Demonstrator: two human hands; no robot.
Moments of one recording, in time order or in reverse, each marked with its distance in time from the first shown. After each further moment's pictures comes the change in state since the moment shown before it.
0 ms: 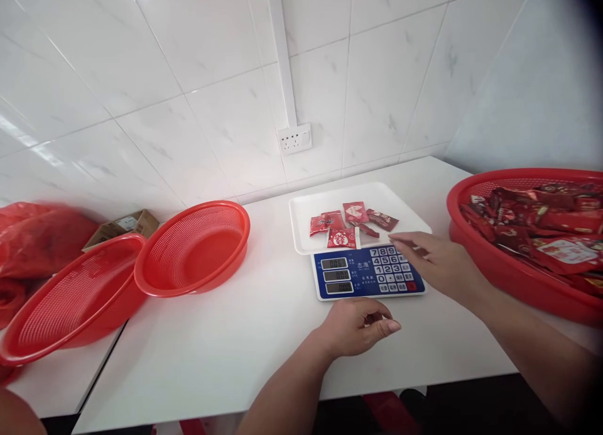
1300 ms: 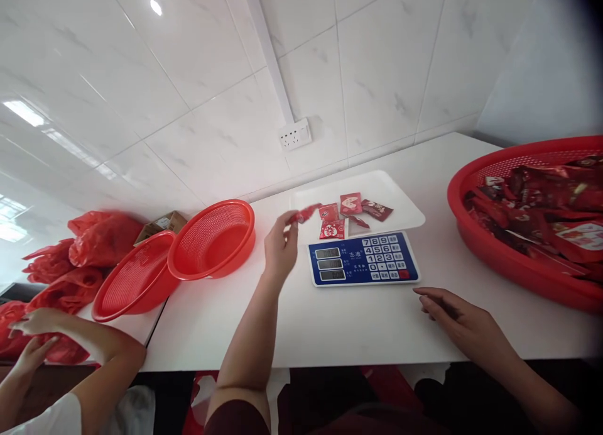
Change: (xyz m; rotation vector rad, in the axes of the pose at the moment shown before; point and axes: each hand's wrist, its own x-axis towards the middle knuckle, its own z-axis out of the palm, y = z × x) left_hand 0.016 0.033 -0.102 0.356 0.837 -0.003; right_hand -0.108 0.070 0.018 0.396 -0.202 0.348
